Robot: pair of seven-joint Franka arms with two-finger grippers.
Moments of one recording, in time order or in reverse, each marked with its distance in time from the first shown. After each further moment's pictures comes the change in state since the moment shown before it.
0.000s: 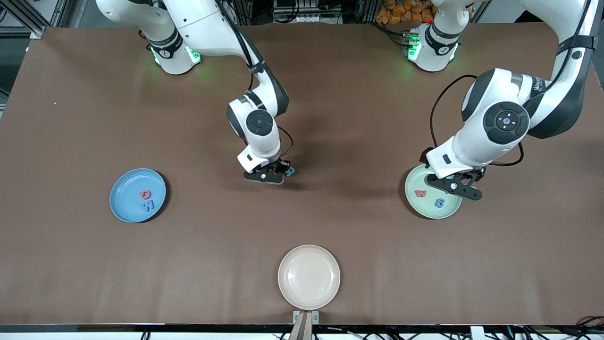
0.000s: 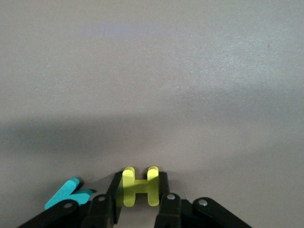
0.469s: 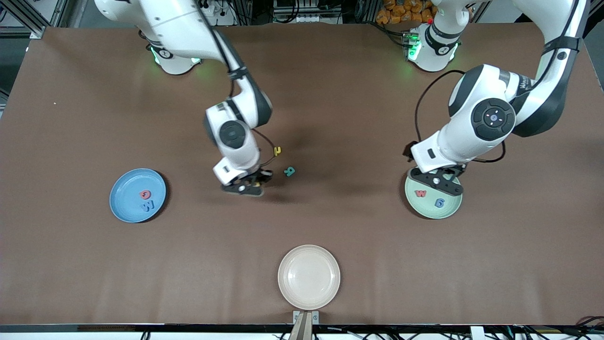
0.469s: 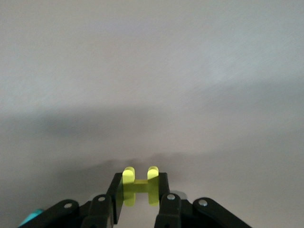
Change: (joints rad) left arm -0.054 0.001 -0.011 0.000 -0.141 0.000 -0.018; right arm -0.177 -0.096 -0.002 0.014 -0.001 -0.138 -0.224
